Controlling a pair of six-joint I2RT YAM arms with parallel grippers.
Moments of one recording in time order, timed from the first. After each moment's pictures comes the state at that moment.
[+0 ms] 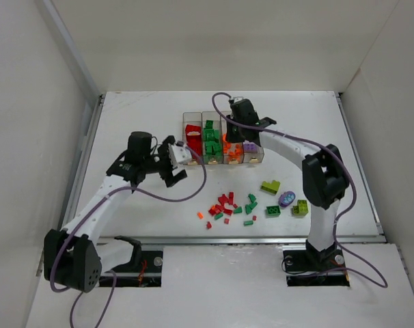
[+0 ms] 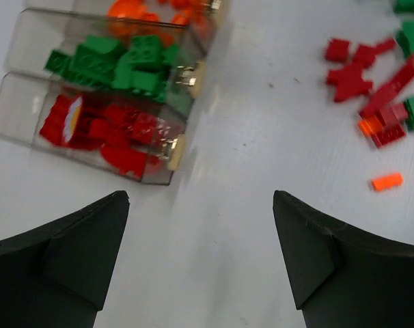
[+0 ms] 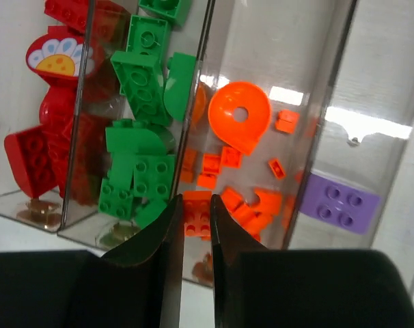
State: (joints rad) left arm -0.28 1.11 0.81 -0.34 0.63 0.71; right arm 0.54 1.94 1.54 -0.37 0.07 0.33
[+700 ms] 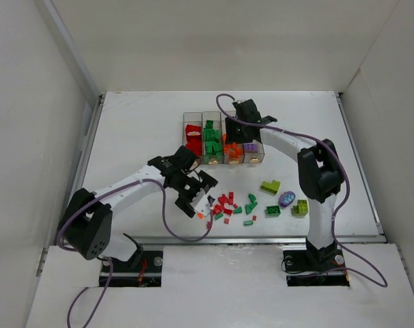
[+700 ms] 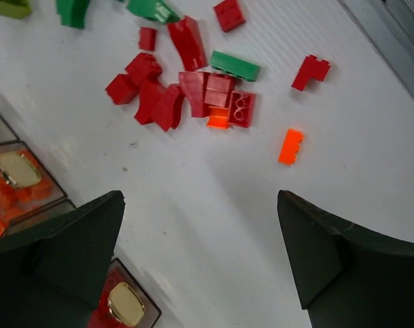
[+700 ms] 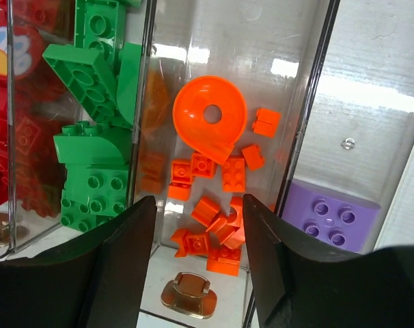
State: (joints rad) left arm -0.66 1.40 0.92 -0.74 0.62 1.60; right arm 0.48 2.04 1.59 -0.40 0.01 0.32
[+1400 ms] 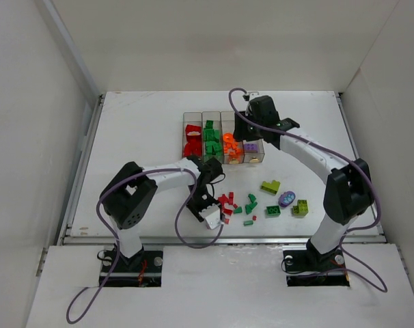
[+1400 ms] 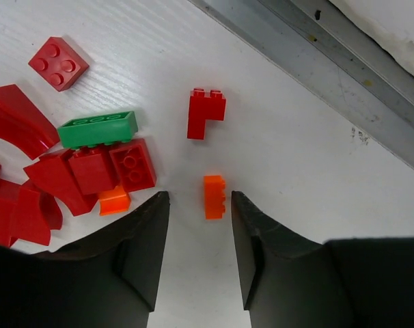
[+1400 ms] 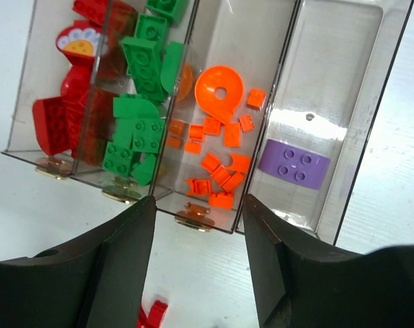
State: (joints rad) left arm -0.84 1.79 1.12 -1.04 0.45 1.76; right arm 0.48 1.73 1.43 -0.39 -0.01 0.27
